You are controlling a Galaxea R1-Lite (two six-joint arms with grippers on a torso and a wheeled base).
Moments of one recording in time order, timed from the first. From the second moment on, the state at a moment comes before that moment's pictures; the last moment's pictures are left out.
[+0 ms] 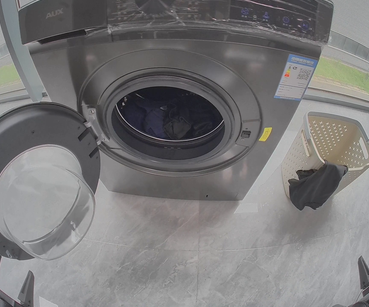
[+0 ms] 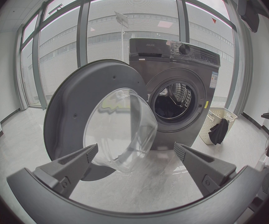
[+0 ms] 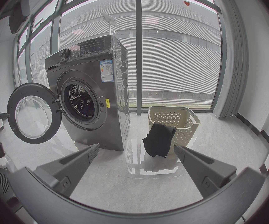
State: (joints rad) left arm -0.01 0.01 -0.02 0.00 0.00 0.00; right arm 0.00 0.01 -0.02 0.00 0.00 0.00
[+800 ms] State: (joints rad) left arm -0.01 0.01 -0.02 0.00 0.00 -0.02; right arm 0.00 0.01 -0.02 0.00 0.00 0.00
